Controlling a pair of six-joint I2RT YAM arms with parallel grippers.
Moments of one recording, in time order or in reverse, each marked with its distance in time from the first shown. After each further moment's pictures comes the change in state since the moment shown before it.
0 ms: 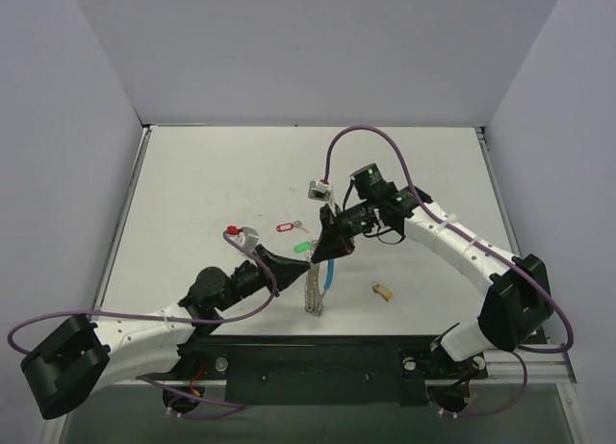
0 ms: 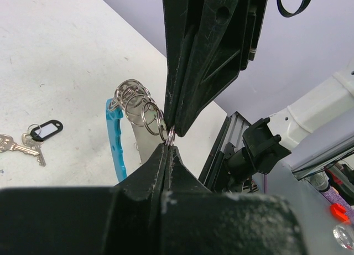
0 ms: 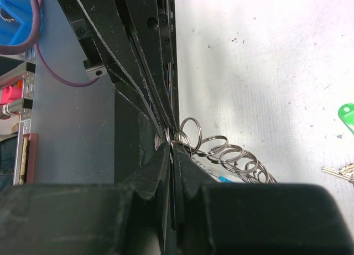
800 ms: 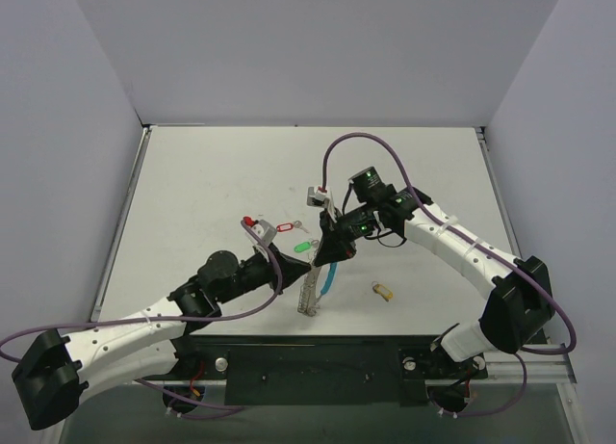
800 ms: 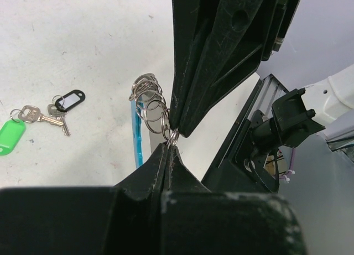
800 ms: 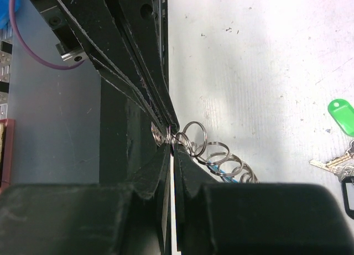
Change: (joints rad) left arm -0.027 -0.122 0.202 -0.558 -0.022 0.132; right arm 0.019 -0.014 0.001 -0.056 0.048 -0.104
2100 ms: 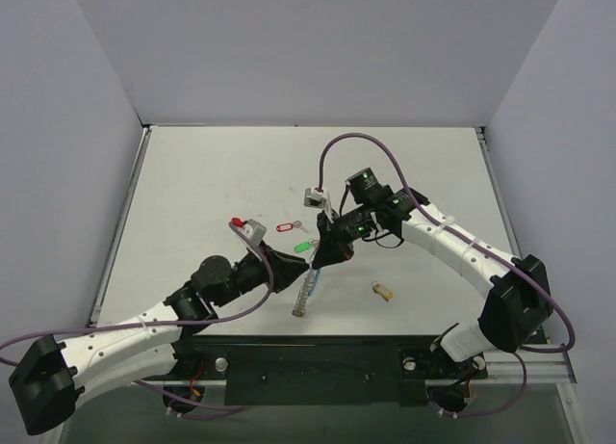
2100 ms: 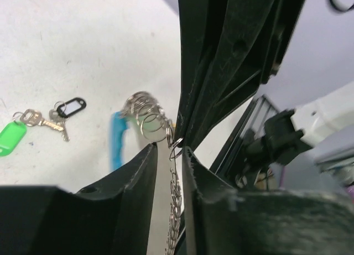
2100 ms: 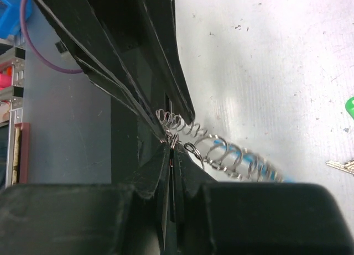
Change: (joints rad) left arm -0.006 -0.012 0.007 -0.024 -0.043 -0.051; right arm 0.019 0.009 0.005 0.003 0.012 0.056
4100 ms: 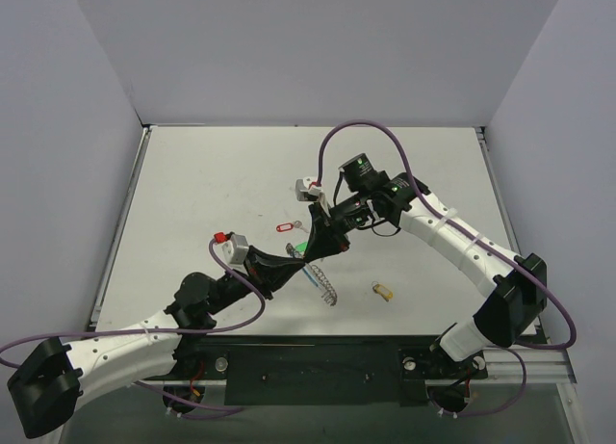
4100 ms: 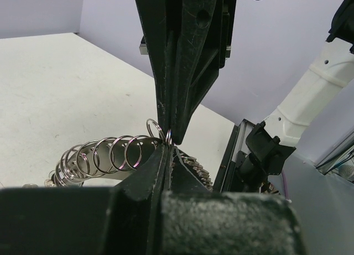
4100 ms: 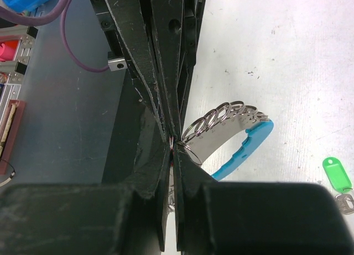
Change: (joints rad) left arm 0.002 -0.069 -0.188 0.480 0.068 0.122; right arm 0.036 0.041 0.198 -0.135 -0.108 -0.193
